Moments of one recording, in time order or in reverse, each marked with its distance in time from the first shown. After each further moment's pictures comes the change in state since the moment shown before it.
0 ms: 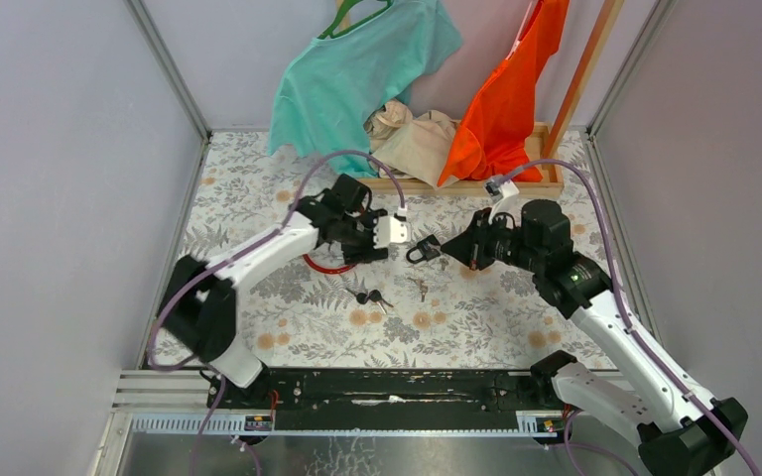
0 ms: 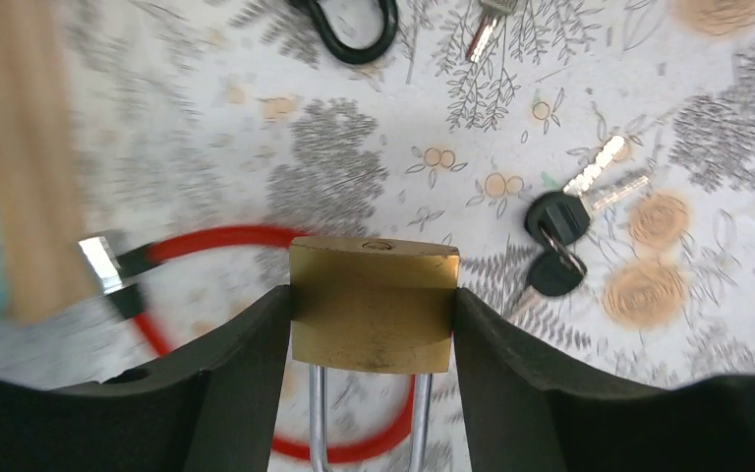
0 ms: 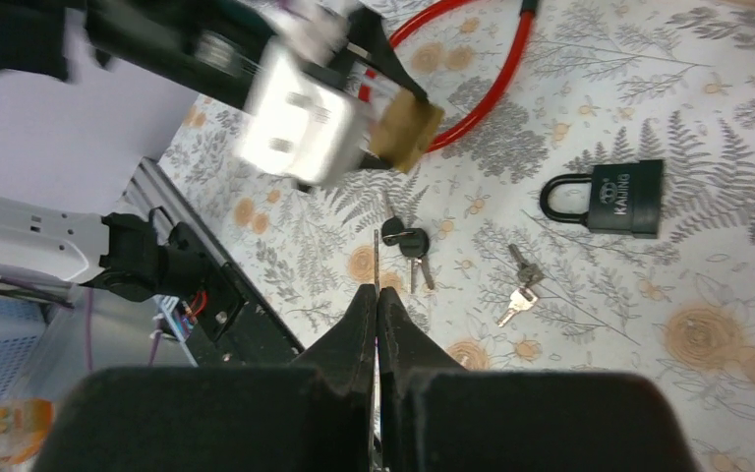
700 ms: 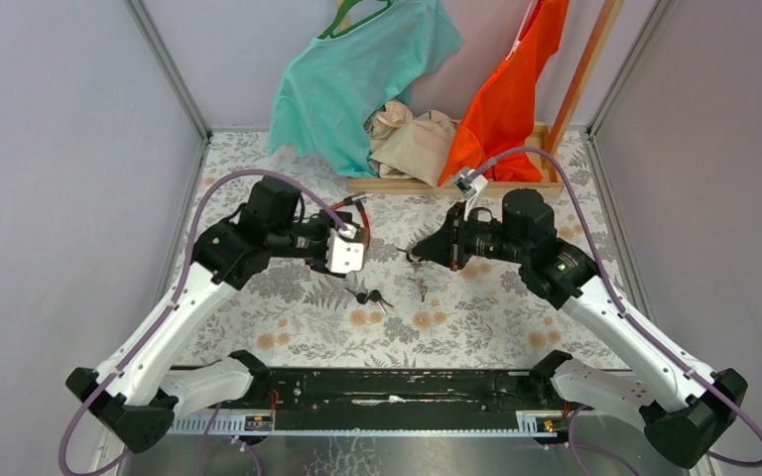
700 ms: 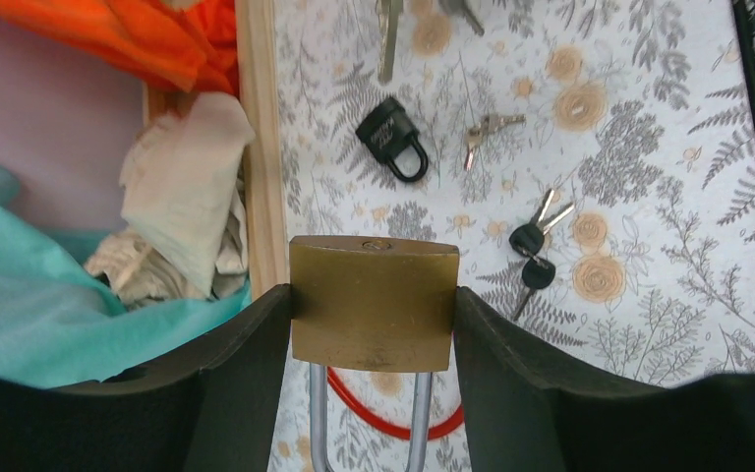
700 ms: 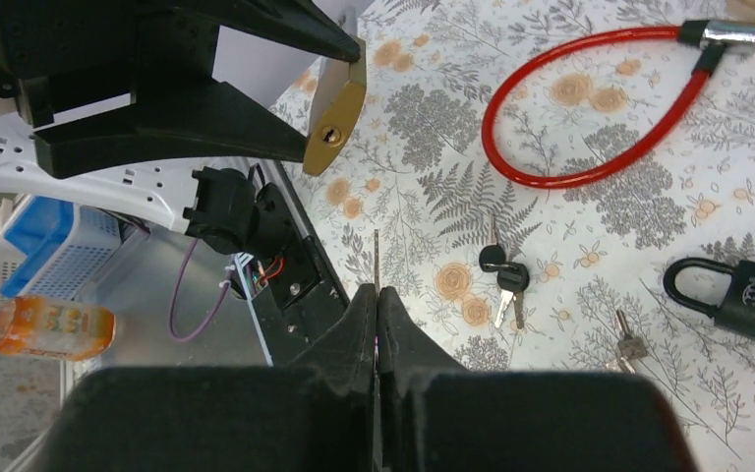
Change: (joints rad) left arm 0.005 -0.550 0.090 -0.267 0.203 0.216; right arm 0.129 0.116 0.118 0.077 -0.140 -0.002
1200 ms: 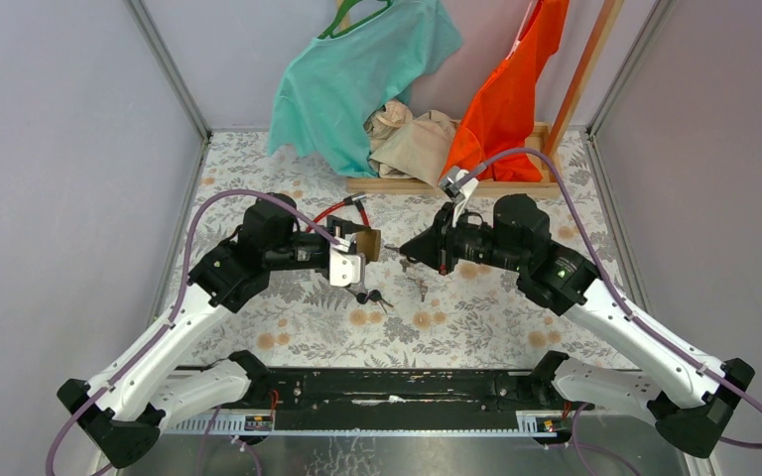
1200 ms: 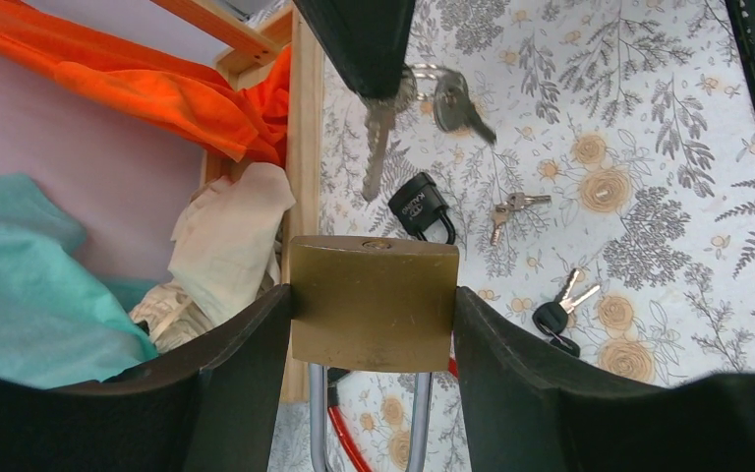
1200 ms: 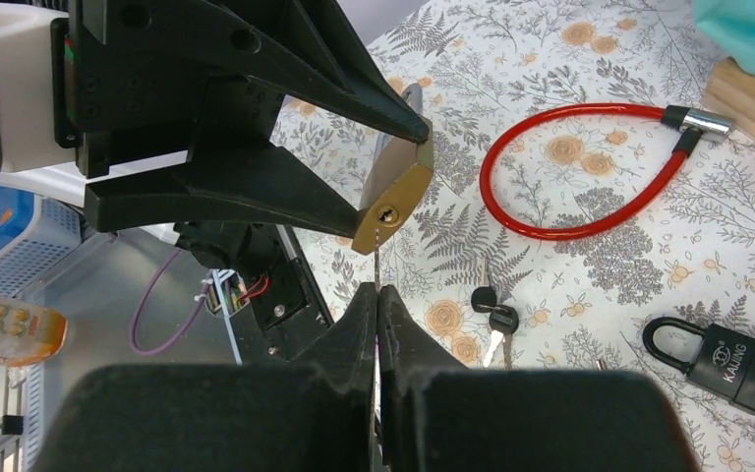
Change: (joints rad) left arm -0.073 -0.142 -0.191 0.298 0.043 -0.124; right arm 0.179 -0.003 0.081 -0.005 0.185 -0.084
